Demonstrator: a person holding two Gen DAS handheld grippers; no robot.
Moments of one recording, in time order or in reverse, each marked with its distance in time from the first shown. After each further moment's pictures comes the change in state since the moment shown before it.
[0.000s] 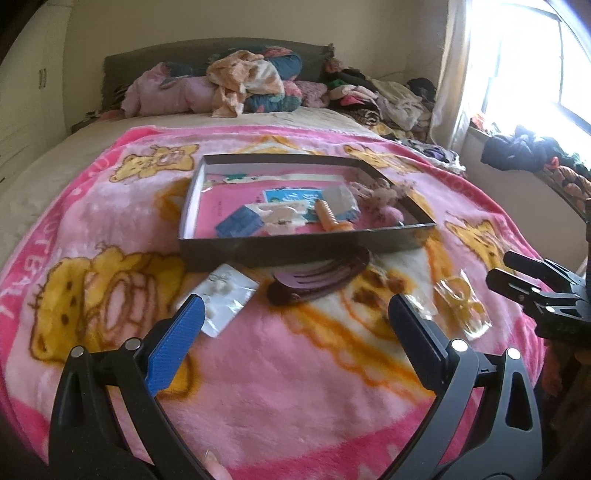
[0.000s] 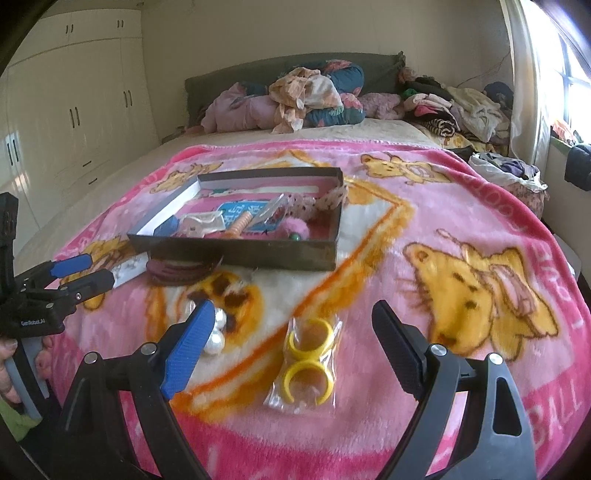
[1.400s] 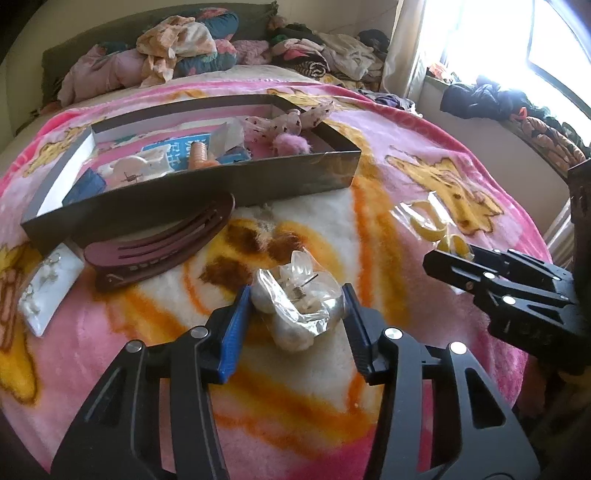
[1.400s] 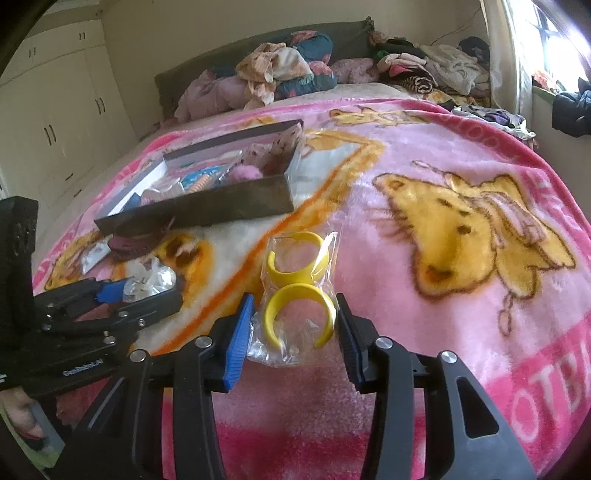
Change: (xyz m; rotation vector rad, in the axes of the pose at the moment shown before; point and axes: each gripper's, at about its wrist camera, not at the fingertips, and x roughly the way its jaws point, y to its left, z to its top) left arm 0.076 -0.086 -0.020 0.107 0.162 -0.147; right arm 0.024 -0.040 -0.034 0.142 0.072 -0.012
